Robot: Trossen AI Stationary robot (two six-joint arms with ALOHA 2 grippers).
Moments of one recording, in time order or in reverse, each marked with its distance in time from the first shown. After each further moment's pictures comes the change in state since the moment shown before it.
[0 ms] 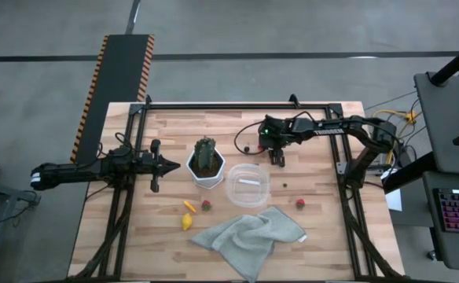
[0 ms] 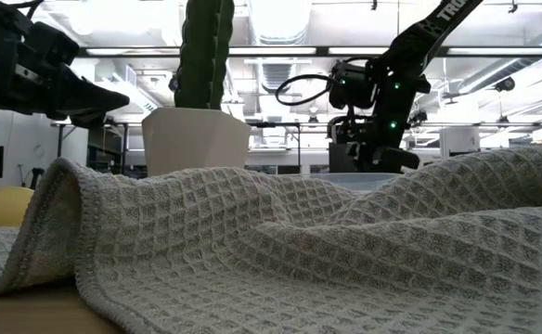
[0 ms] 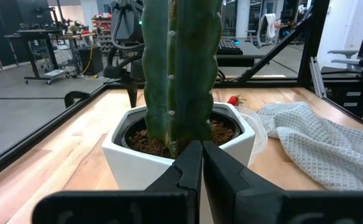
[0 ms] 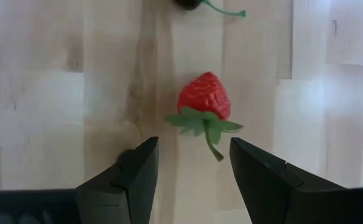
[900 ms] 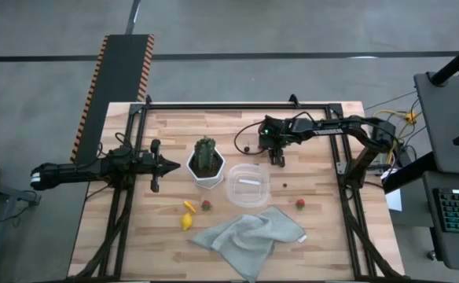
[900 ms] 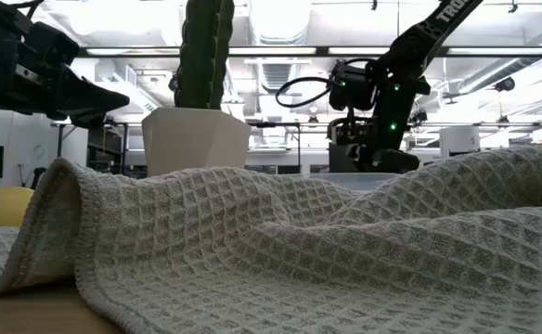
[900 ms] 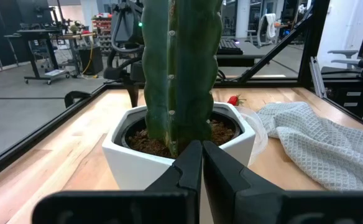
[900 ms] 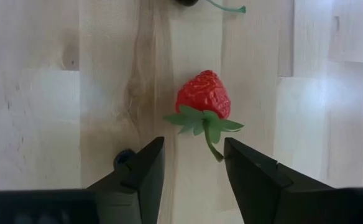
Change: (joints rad) left arm 0.000 0.000 0.000 0.000 0.000 0.000; right arm -0.003 0.013 -0.003 0.008 -0.001 0.000
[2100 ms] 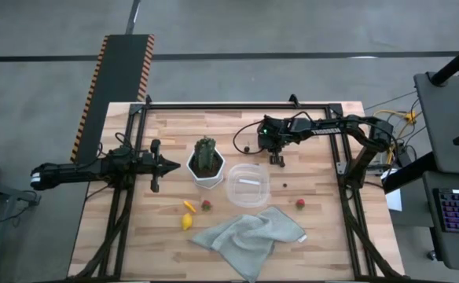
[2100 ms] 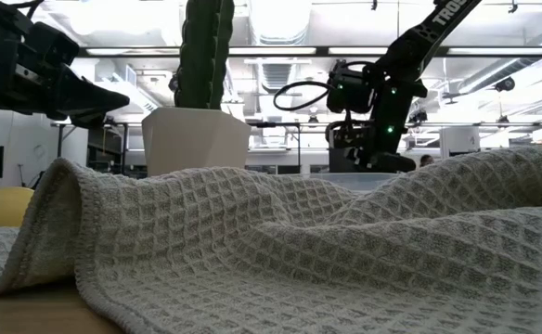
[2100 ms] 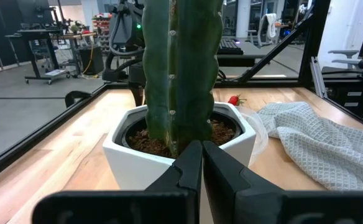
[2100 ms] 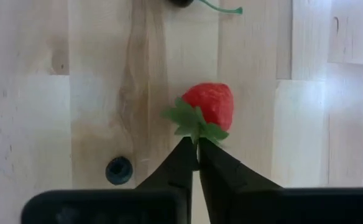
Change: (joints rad) left arm 0.000 0.000 0.000 0.000 -0.002 0.000; right arm -0.005 0.019 0.010 0.011 0.006 -0.001
